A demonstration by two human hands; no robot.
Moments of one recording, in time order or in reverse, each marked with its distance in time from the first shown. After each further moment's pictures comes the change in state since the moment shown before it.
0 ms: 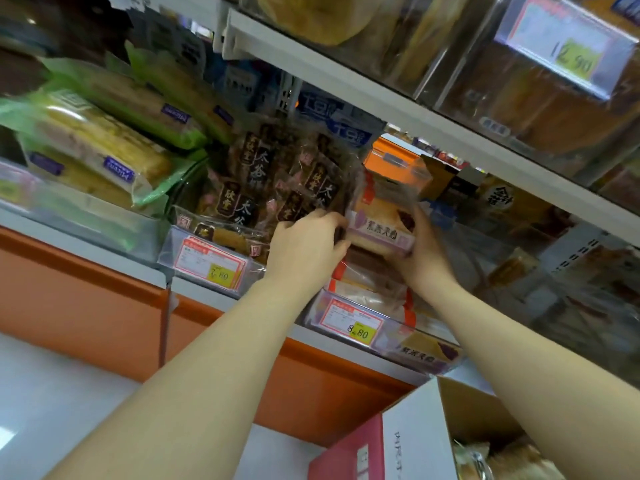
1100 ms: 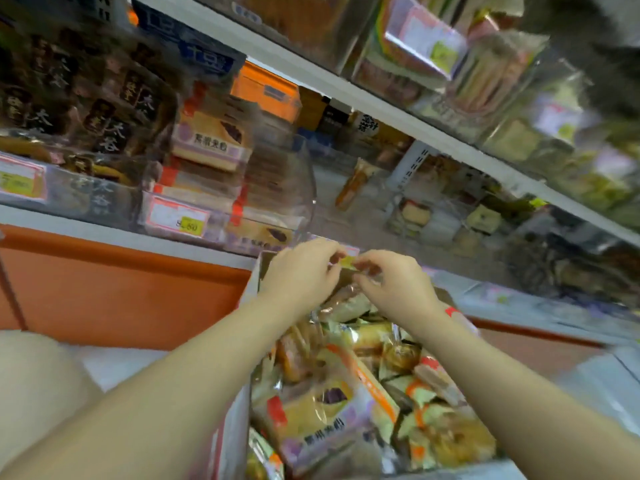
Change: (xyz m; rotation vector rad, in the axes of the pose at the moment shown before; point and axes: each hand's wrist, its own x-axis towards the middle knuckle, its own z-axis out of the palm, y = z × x) left_hand -0.132 0.187 0.097 -0.142 -0.324 0.234; right_hand -0.216 0.081 -0.187 -0.468 -0.144 0.049
